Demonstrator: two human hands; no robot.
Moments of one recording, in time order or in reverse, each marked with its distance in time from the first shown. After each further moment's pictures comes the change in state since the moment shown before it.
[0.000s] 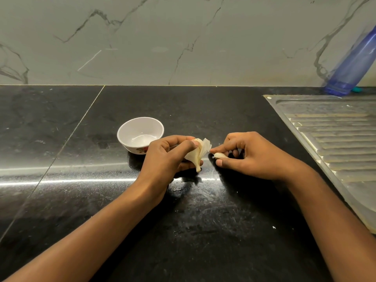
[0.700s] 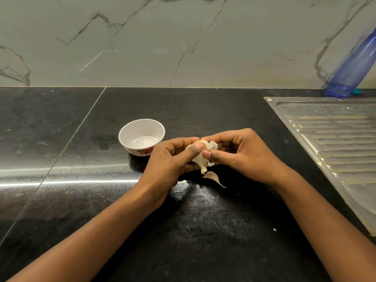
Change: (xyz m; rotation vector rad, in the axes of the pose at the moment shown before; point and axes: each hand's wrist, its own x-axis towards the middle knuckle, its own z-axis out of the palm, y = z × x) left_hand -0.003 -0.001 -0.001 0.031 -0.124 0.071; right_hand 0.005 -0.020 0.019 0.341 0.137 -0.120
